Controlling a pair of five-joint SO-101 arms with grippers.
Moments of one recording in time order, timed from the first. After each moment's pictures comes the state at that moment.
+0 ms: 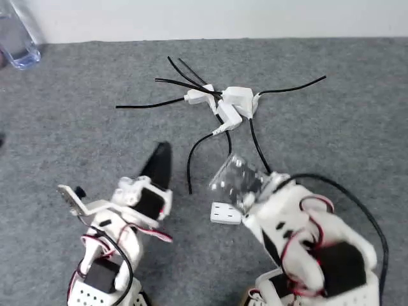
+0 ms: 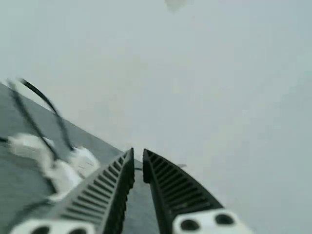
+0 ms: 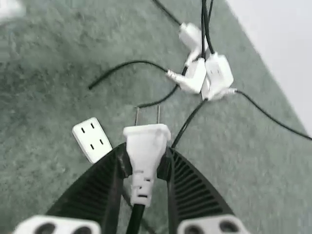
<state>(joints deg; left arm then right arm) 16.6 -103.6 96.8 17.5 54.5 -21.8 -63.2 25.7 90.5 37.6</state>
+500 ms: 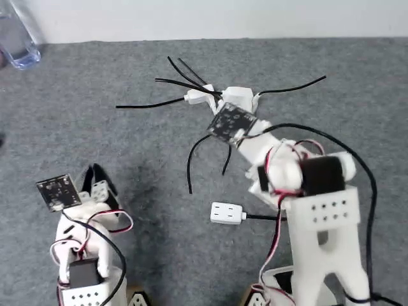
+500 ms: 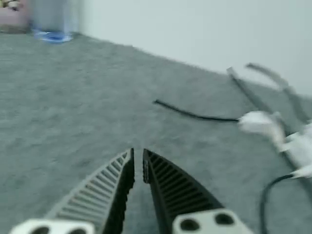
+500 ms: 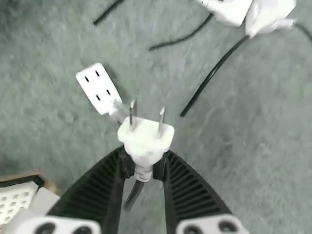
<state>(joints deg) -14.1 -103.6 96.9 43.3 18.0 -12.1 -33.8 11.0 99.9 43.6</state>
